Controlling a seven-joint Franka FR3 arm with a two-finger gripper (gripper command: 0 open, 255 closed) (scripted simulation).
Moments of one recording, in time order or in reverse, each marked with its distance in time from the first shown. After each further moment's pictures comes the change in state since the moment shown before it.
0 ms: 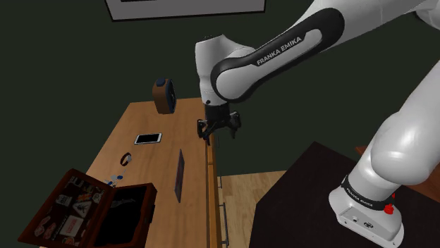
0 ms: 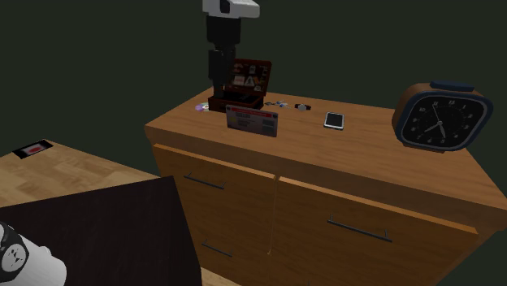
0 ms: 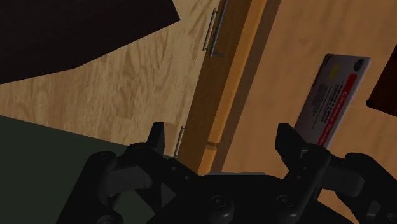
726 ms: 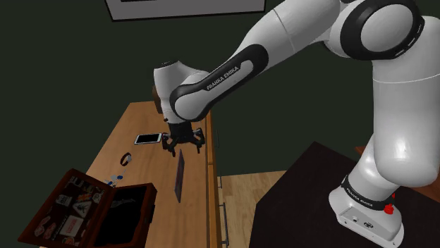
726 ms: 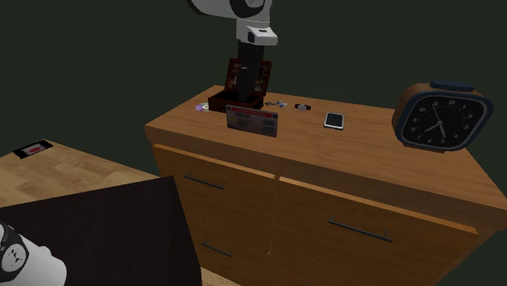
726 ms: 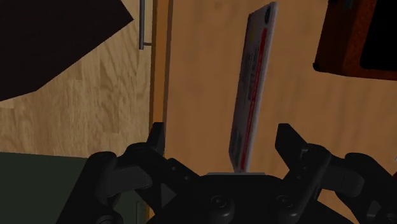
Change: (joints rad) arm 0.122 0.478 -0.011 0.410 -0.209 0.046 0.370
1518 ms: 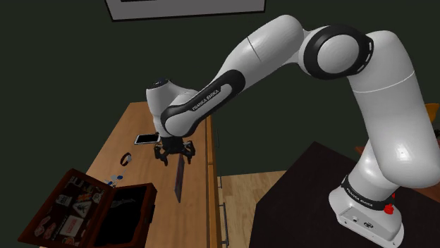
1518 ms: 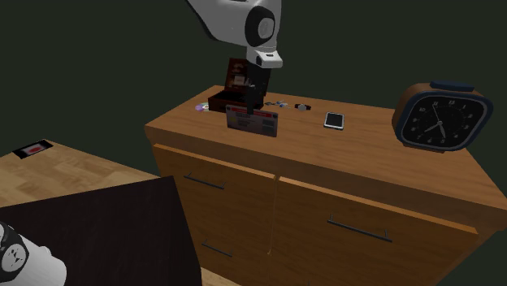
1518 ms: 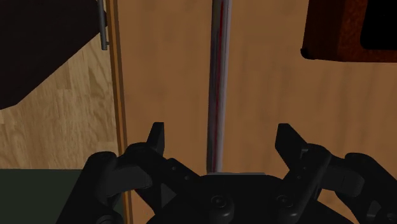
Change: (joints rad) arm 0.076 0.218 -0.052 0.170 -0.064 0.049 0.098
